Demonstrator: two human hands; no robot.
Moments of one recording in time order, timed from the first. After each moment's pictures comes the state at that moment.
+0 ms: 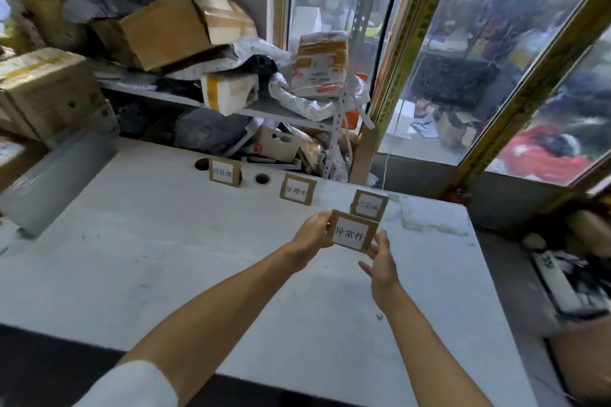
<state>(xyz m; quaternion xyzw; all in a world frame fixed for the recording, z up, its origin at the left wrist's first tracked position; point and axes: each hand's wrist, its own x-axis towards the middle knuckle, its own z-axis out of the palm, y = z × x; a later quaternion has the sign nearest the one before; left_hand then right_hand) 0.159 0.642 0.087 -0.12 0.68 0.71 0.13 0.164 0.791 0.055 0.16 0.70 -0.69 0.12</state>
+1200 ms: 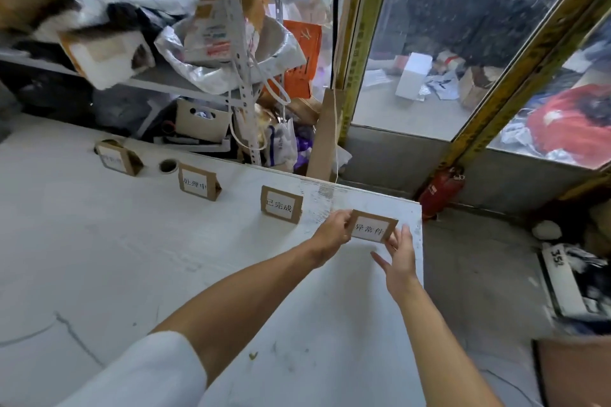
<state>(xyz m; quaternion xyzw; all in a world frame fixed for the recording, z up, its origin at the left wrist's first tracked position) -0.054 0.927 0.016 -0.16 0.67 0.70 0.20 -0.058 1.071 -0.018 0.21 0.65 -0.71 0.15</state>
